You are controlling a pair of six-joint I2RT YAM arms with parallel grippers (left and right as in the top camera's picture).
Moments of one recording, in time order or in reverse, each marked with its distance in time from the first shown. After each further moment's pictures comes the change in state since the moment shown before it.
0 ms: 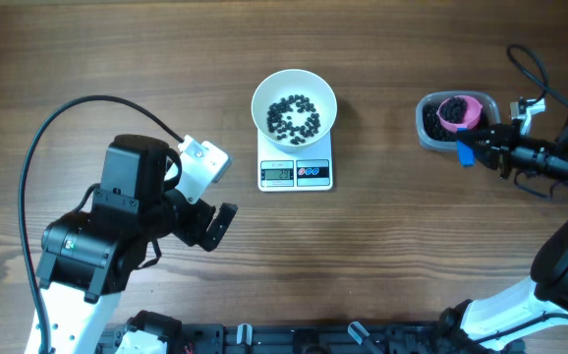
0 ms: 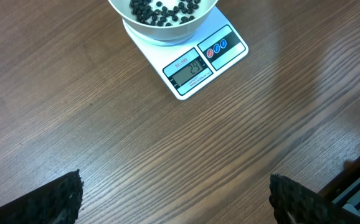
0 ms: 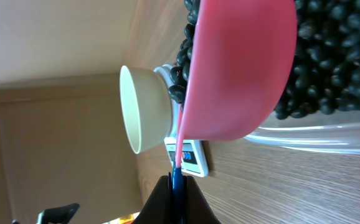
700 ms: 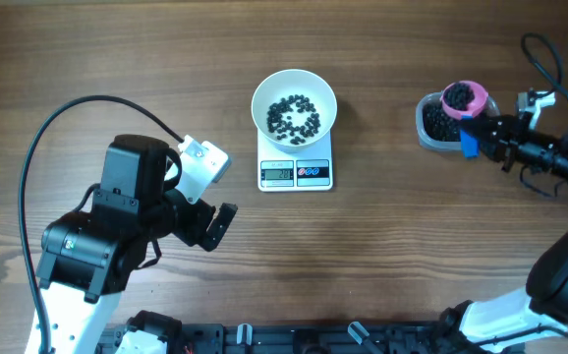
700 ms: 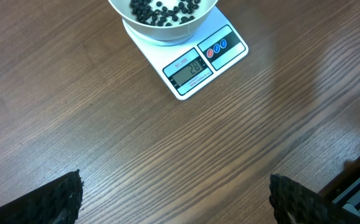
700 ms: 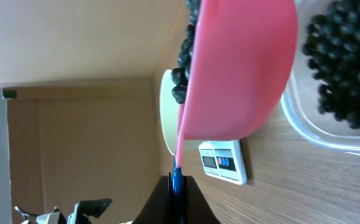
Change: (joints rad) left arm 0.000 0.000 0.000 0.000 0.000 0.000; right arm 0.001 -0.087 -0.002 0.027 -0.122 0.075
